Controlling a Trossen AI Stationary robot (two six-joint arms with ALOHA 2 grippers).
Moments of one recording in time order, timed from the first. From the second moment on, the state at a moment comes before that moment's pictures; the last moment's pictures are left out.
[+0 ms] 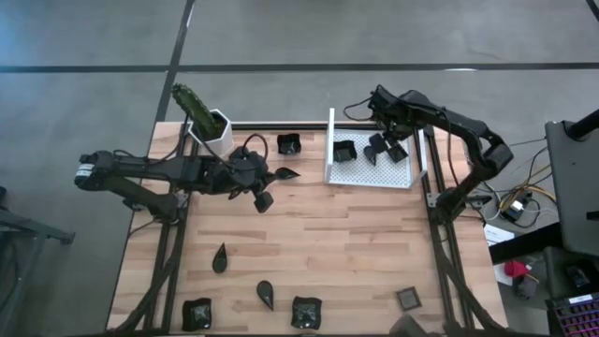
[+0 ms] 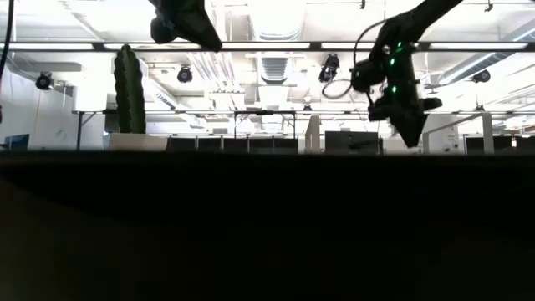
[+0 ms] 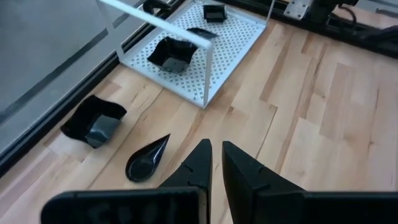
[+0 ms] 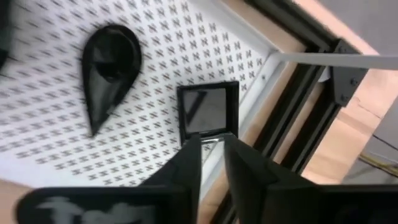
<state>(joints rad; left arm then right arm) -0.05 1.22 1.16 -0.62 -0.41 -0.39 -0.83 1.60 1.27 -1.20 0.25 0.28</state>
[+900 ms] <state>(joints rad) -0.23 1.22 1.16 -1.32 -0.25 -1.14 -0.18 1.20 1.19 -0.85 0.26 0.39</state>
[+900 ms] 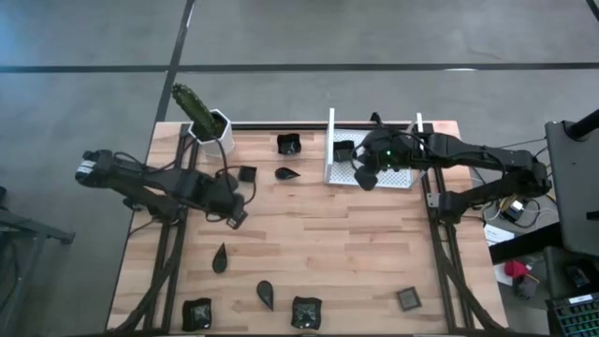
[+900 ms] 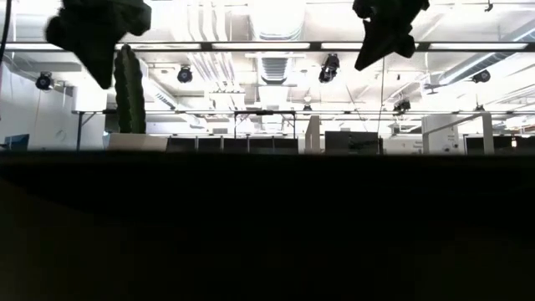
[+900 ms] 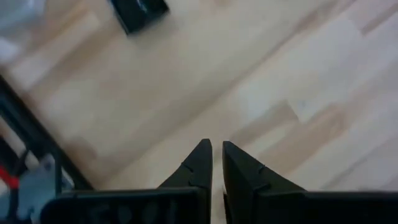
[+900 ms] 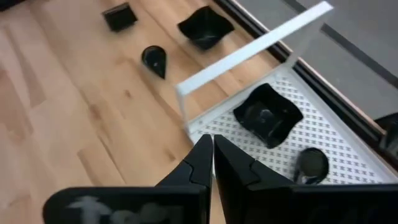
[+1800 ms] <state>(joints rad) -0.42 1.22 0.82 -1.06 0.10 -1.60 -0.16 1.20 1.19 -0.82 0.26 0.39</state>
